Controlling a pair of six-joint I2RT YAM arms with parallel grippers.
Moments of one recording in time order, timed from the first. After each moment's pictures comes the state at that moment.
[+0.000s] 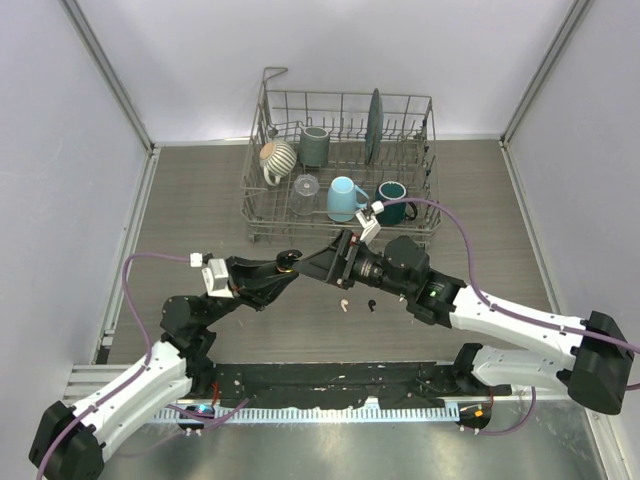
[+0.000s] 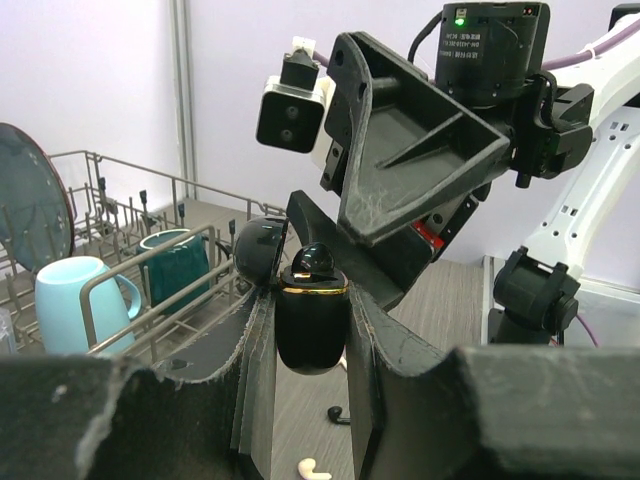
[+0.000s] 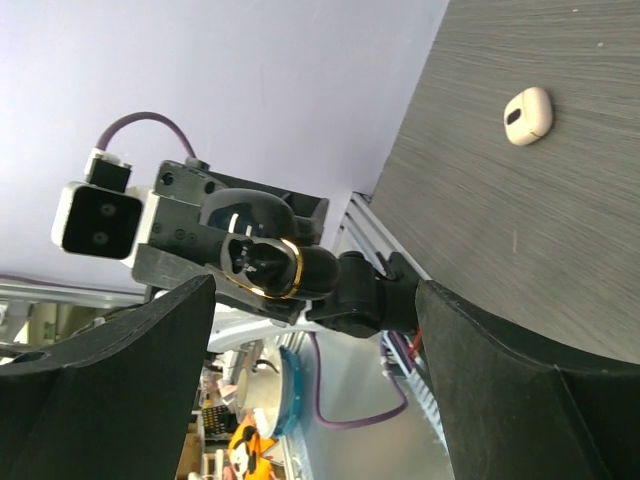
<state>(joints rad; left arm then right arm) -0.61 0.60 0.16 0.93 0.48 -0.32 0.98 1.08 0.71 0.28 -0.14 1.13</state>
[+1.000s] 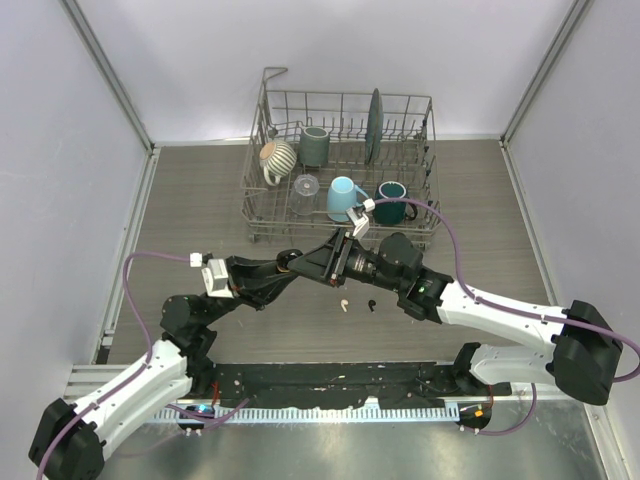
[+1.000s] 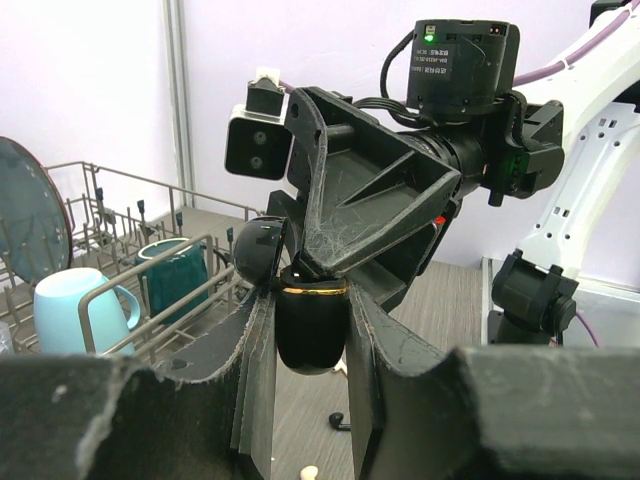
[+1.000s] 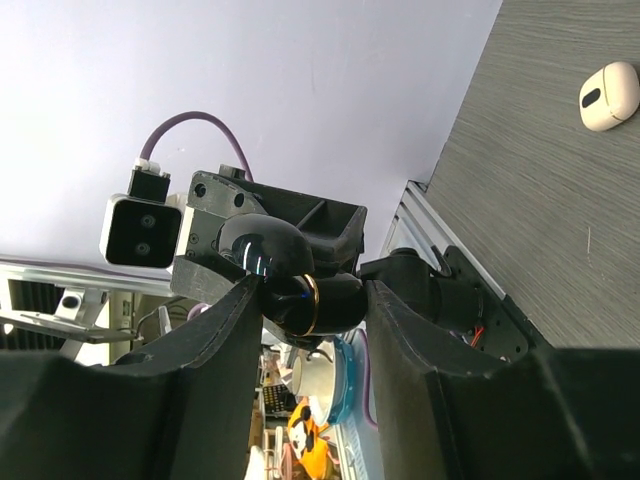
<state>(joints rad) -0.61 0.62 0.16 0.96 0.49 -0.31 0.97 1.17 0.71 0.47 -0.24 1.27</state>
